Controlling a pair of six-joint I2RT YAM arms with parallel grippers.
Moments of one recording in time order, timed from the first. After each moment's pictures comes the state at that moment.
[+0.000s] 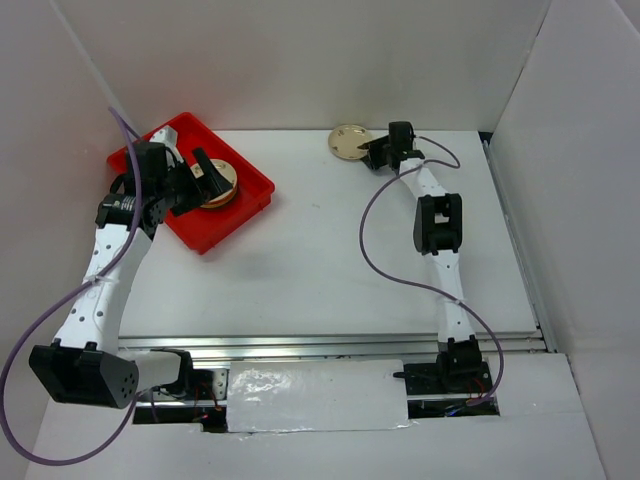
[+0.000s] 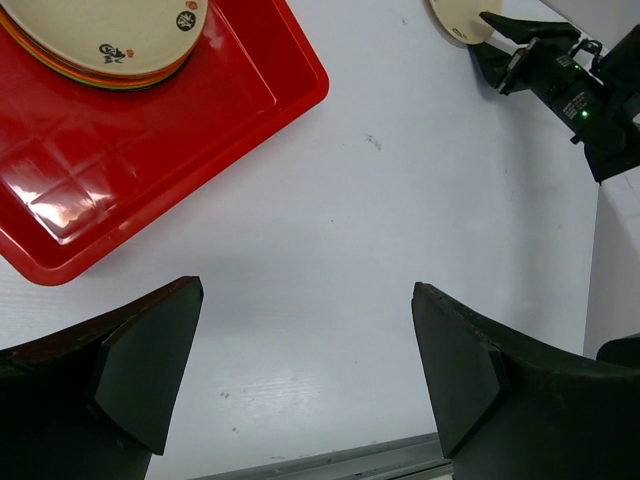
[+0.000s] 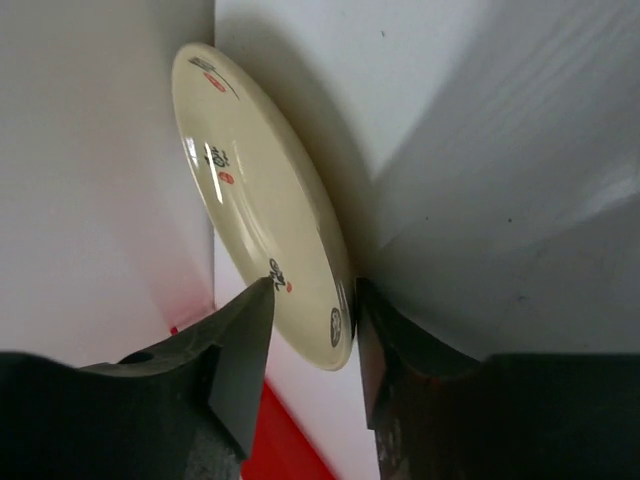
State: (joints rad) left arm -0.06 1.23 1.33 -0.70 0.16 -0.55; right arm 0.11 2.79 2.46 -0.26 -0.20 1.36
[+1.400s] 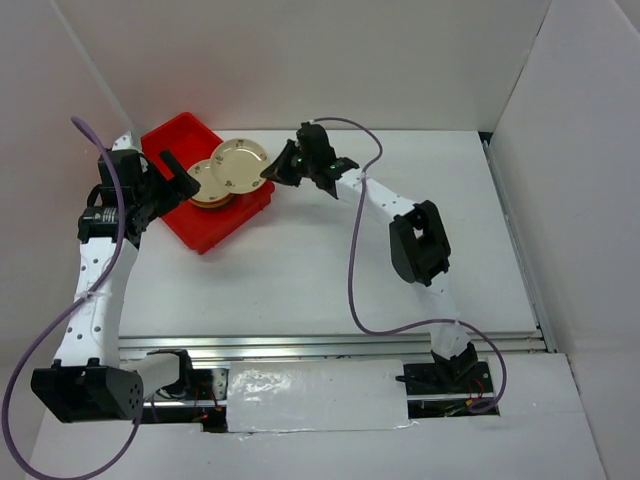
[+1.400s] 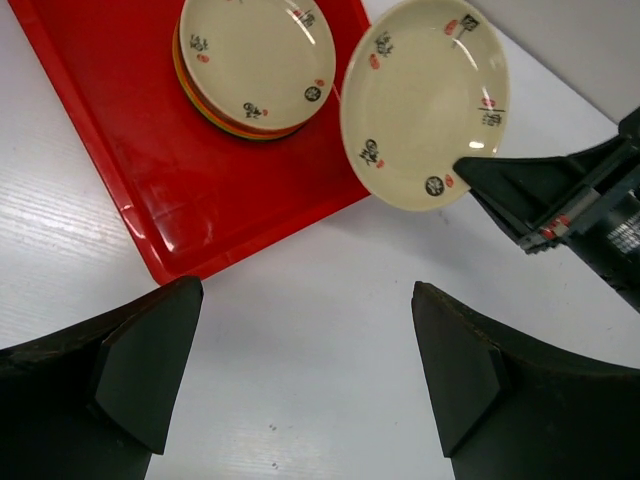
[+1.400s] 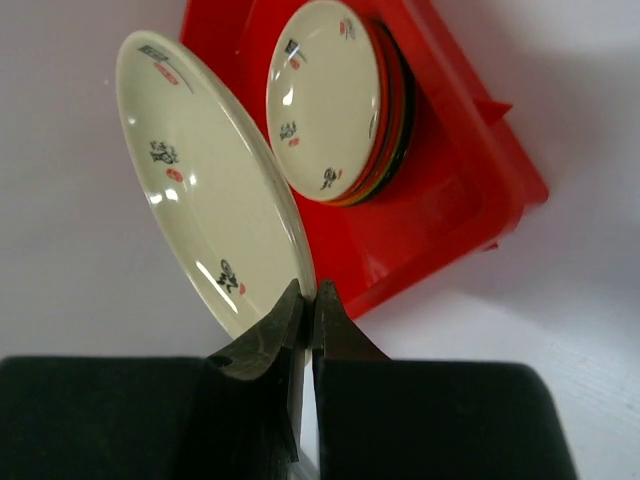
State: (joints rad) left arm 0.07 1.15 1.30 -0.70 0.03 -0.53; right arm 0.60 2.29 2.03 -0.19 -0.26 0.99
